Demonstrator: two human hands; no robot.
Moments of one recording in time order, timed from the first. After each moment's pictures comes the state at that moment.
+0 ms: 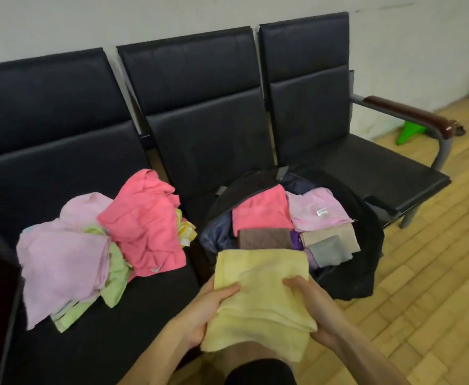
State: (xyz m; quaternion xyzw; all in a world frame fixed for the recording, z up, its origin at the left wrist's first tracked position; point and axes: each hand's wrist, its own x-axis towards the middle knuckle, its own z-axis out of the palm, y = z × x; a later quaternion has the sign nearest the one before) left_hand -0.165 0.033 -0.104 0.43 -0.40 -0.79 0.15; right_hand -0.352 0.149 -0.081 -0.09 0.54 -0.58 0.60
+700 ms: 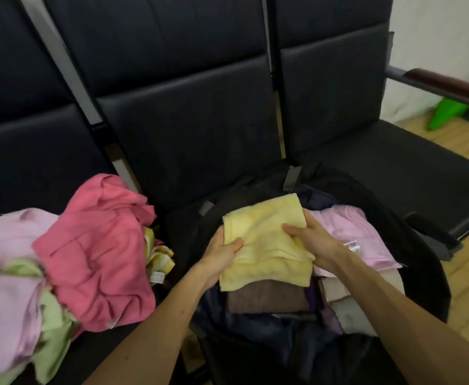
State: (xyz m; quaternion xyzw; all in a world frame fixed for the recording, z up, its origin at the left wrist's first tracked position) left_hand -0.329 -0.185 -0.187 0.51 -0.53 -0.66 0.18; right_hand -0.531 -0.097 -0.165 -0.22 0.60 -0.55 0.54
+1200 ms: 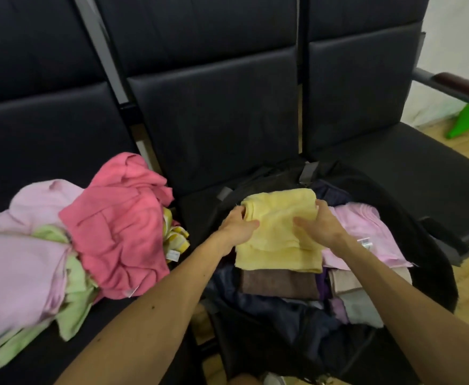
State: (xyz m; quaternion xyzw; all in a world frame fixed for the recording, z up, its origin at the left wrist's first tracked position) left_hand -0.331 -0.203 -0.166 0.55 -0.62 -0.55 0.08; right_hand -0.520 -0.106 -0.149 -0.37 0.80 -0.30 0.36
